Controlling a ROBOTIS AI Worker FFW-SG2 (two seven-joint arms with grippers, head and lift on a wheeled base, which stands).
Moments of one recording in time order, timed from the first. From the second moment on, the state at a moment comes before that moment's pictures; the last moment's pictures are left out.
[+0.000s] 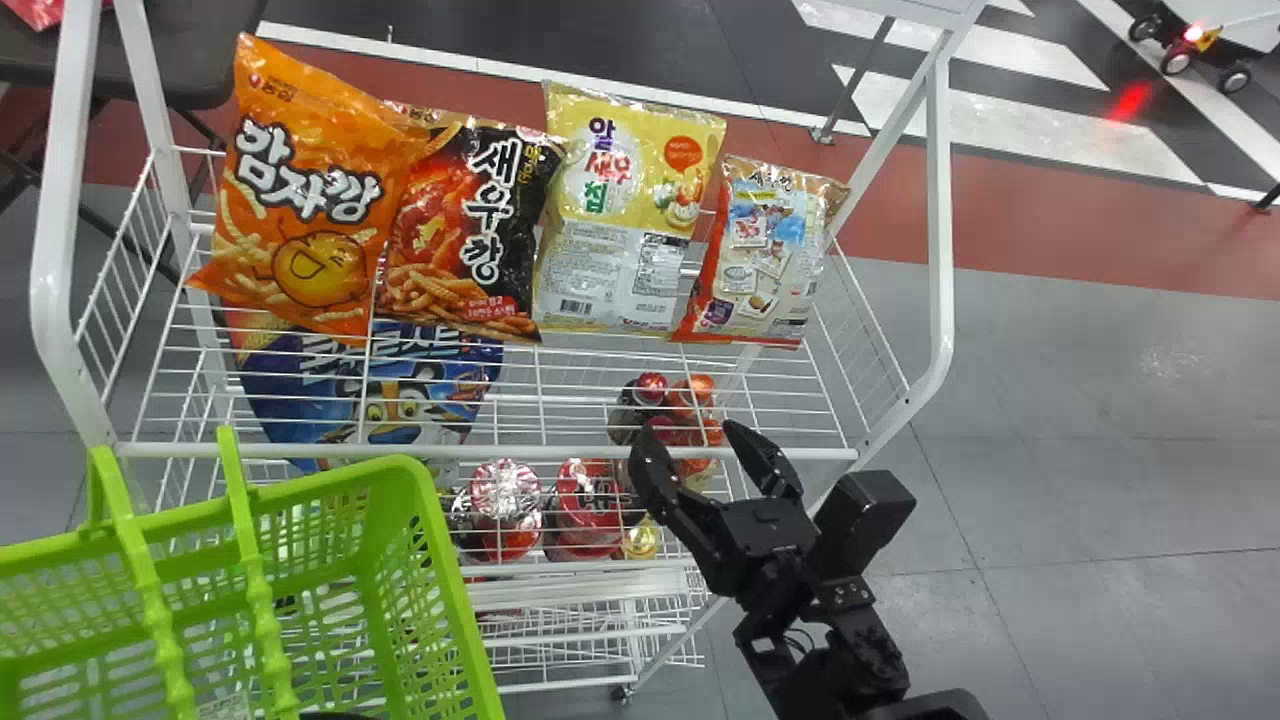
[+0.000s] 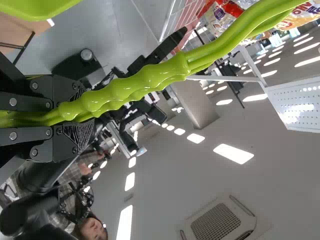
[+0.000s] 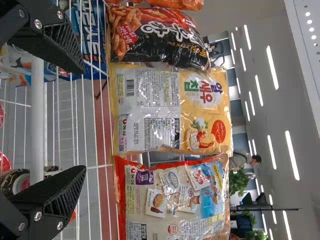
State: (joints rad) left arm 0.51 0.00 0.17 -2.14 0.20 1.06 -1.57; right arm 0.49 -0.23 0.02 -1.84 -0.36 -0.06 0.09
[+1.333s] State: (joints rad) left arm 0.52 0.00 0.15 -2.15 0.18 1.11 -1.57; right arm -0.07 -0.15 0.40 -1.64 -0.32 0.25 0.06
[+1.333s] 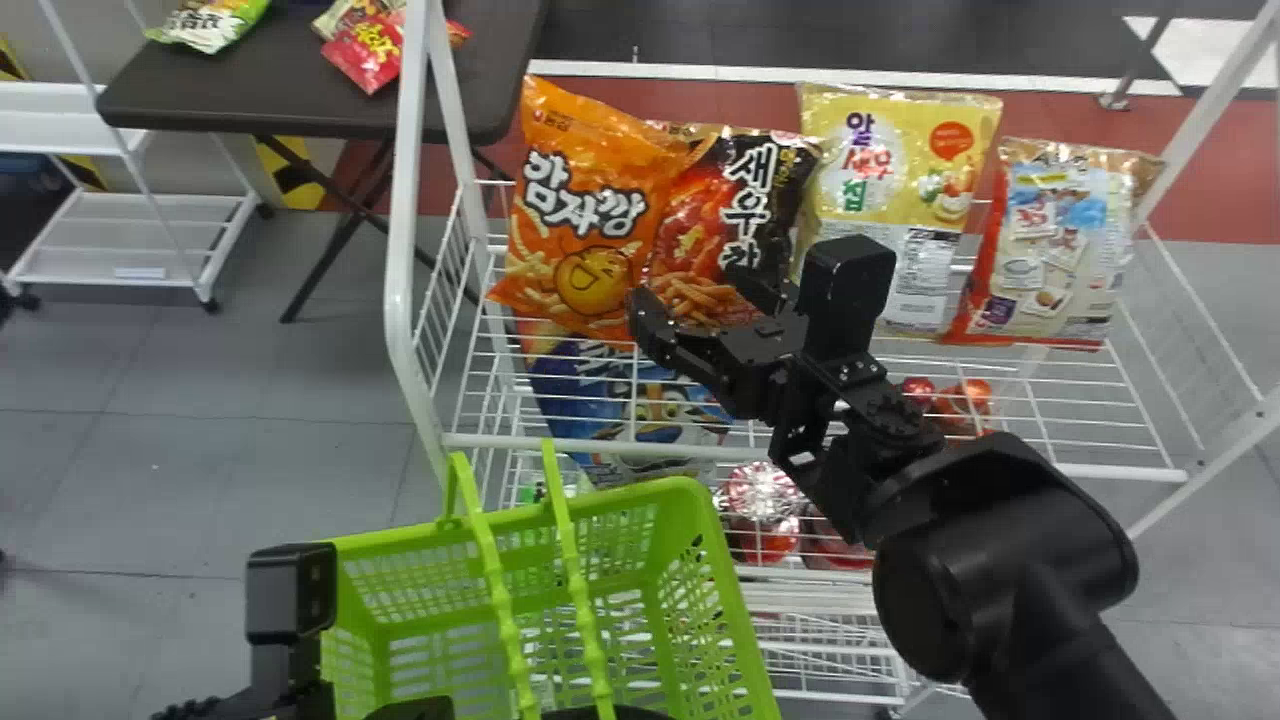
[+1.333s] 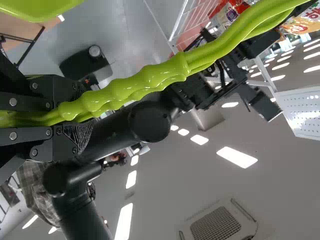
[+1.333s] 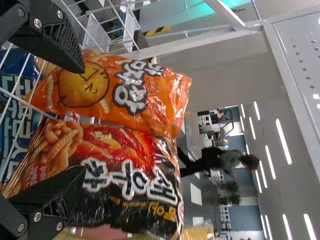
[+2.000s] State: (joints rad) left arm 0.53 0.00 0.17 -2.15 0.19 1.11 -1.57; right arm -0.28 -0.04 0.49 -1.33 -0.34 0.13 0.09
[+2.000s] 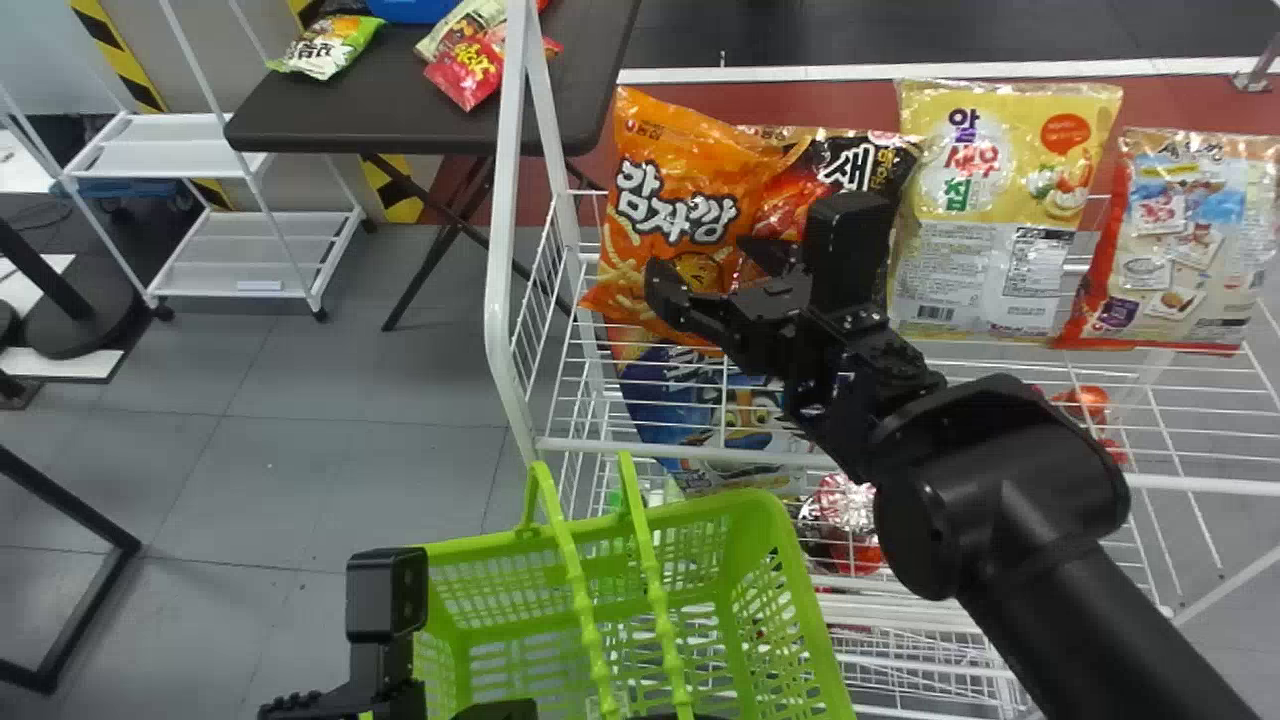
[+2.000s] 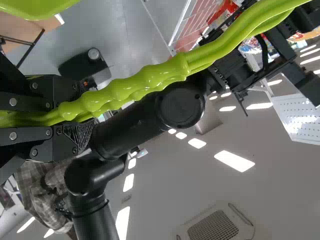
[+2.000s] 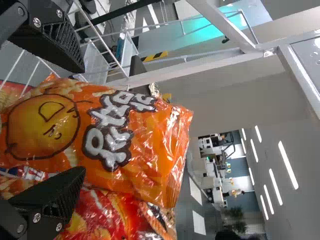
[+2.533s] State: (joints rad) left arm 0.55 0.00 0.21 -2.17 0.20 1.11 -1.57; right arm -0.42 0.00 0.56 -1.13 -0.26 0.10 0.02
